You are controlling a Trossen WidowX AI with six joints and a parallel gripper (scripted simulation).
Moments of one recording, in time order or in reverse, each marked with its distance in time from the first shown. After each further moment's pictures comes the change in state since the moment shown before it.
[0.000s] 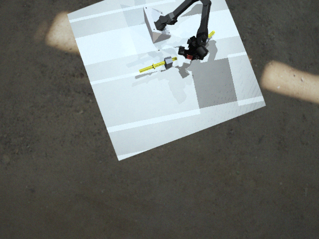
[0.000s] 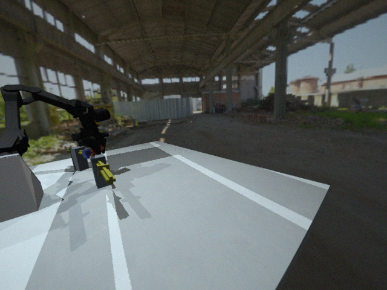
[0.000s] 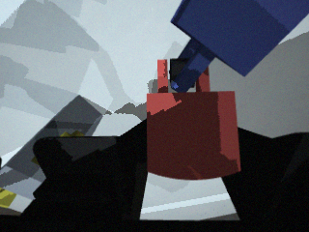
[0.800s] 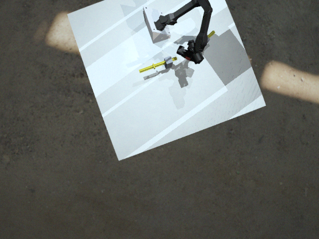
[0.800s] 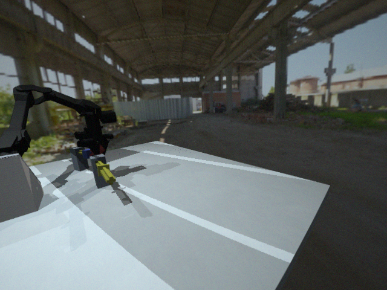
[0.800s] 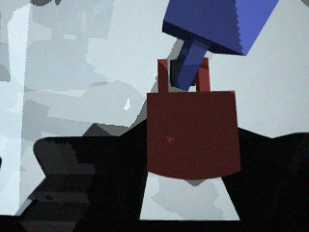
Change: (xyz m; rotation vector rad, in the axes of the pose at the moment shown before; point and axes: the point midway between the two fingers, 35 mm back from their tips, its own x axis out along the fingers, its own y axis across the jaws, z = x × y) arm 0.008 0.009 -0.002 0.211 -0.171 0.028
